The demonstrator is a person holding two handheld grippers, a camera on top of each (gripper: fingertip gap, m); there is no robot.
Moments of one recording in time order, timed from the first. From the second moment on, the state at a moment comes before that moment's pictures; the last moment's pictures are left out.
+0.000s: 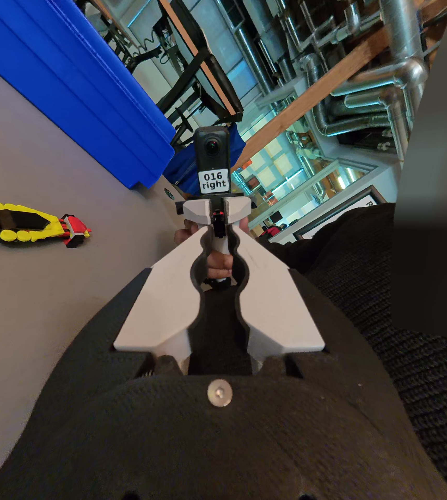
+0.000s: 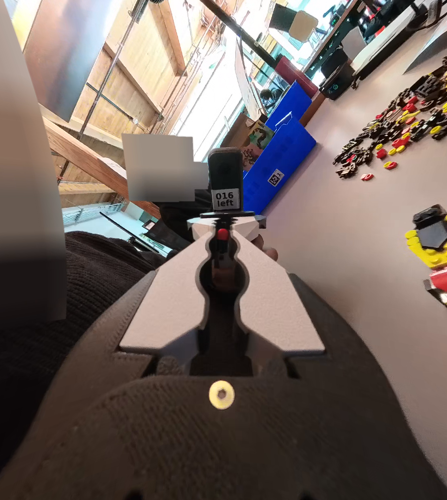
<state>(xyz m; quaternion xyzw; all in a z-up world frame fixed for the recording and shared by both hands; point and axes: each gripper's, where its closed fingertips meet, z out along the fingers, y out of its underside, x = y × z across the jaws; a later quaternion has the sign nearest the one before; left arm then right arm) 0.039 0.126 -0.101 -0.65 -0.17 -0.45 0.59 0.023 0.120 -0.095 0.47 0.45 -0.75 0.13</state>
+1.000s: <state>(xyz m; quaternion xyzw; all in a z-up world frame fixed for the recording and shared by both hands) 0.048 0.127 -0.110 -0.67 -0.16 -0.45 0.56 0.034 0.120 -0.105 0.44 0.51 -0.73 0.14</state>
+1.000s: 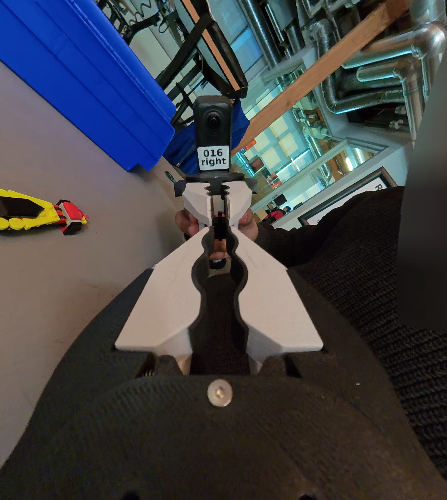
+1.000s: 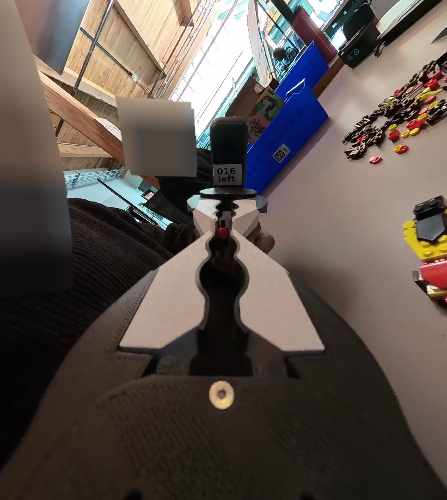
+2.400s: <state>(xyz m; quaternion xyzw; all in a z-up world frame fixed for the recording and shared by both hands) 0.045 0.123 -0.104 -0.66 -0.18 -0.47 0.55 0.037 0.124 -0.102 0.44 0.53 -0.71 0.14</state>
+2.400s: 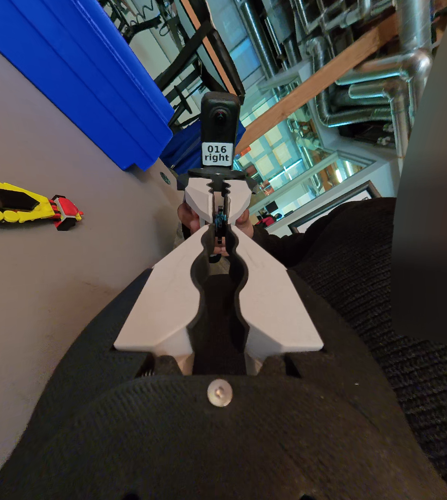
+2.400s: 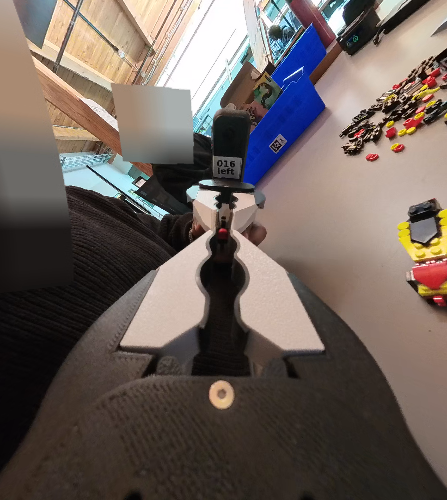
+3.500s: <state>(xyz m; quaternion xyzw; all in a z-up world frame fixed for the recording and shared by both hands) -0.103 0.051 -0.116 -0.71 -0.33 -0.13 0.60 0.030 0.131 -0.121 0.45 0.58 -0.68 0.06</state>
